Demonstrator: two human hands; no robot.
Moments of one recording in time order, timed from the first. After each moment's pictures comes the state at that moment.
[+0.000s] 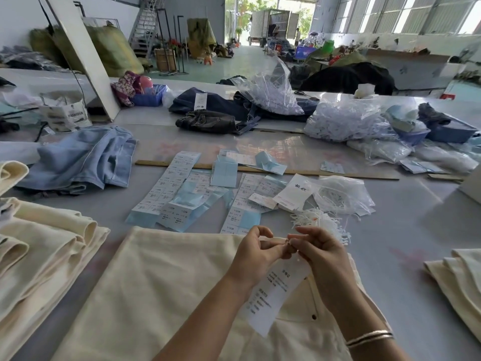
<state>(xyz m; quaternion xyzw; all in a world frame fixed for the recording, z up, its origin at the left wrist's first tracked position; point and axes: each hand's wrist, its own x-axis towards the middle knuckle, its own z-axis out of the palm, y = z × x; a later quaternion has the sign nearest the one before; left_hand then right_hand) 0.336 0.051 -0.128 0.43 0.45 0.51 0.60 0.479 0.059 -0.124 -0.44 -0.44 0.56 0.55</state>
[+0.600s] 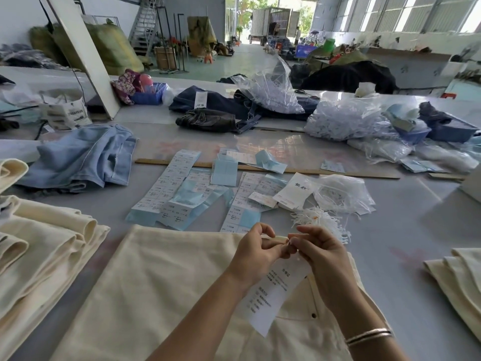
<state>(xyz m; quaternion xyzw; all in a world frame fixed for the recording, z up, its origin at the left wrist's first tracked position) 0.335 0.051 -0.125 0.49 0.46 0.49 0.55 0.479 0.057 -0.123 -0.43 -0.43 0.57 0.55</state>
